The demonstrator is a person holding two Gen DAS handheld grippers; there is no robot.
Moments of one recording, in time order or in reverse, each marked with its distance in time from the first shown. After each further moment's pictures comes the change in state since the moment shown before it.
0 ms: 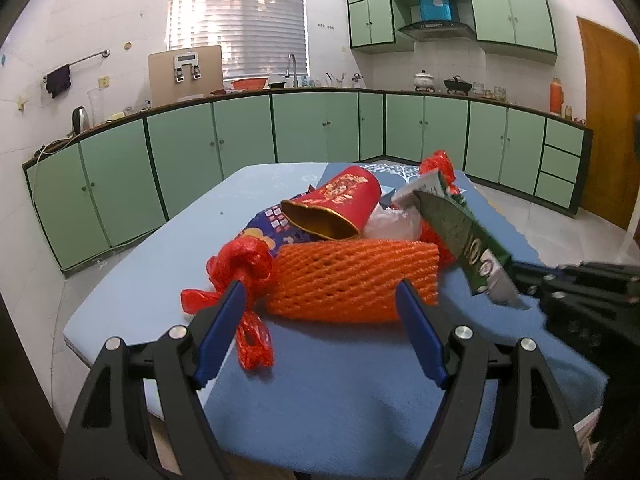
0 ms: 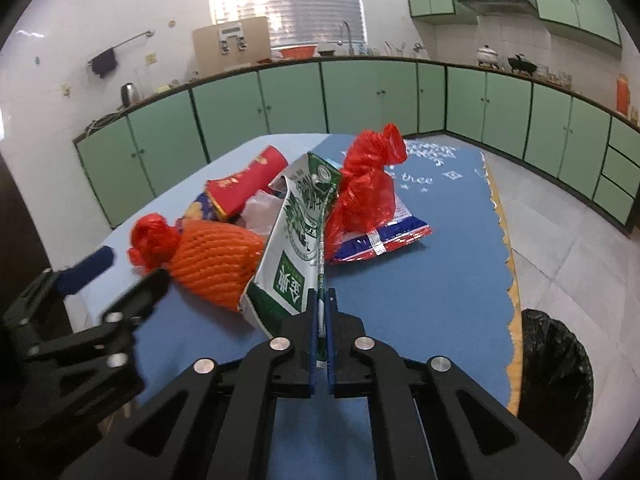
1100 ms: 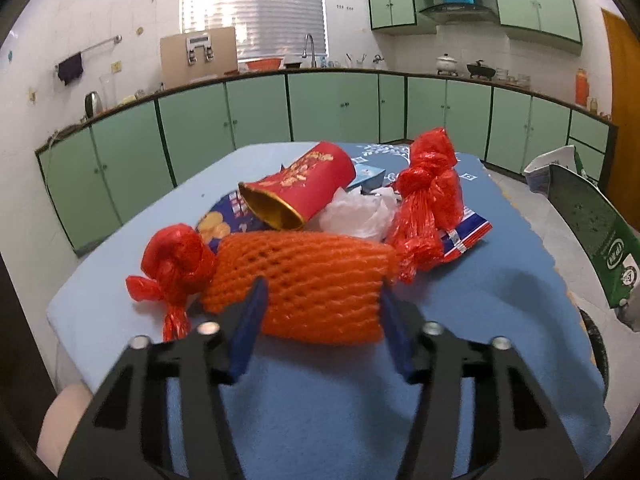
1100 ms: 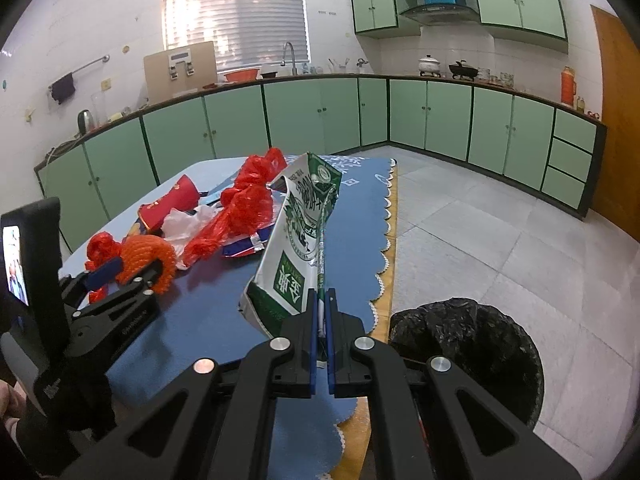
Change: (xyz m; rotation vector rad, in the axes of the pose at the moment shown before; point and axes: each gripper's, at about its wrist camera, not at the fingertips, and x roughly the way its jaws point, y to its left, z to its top) left arm 0.041 -0.052 0.005 -0.048 0.075 0.079; right arm -0.052 -0.068 -0.021 0.095 -0.068 -0.176
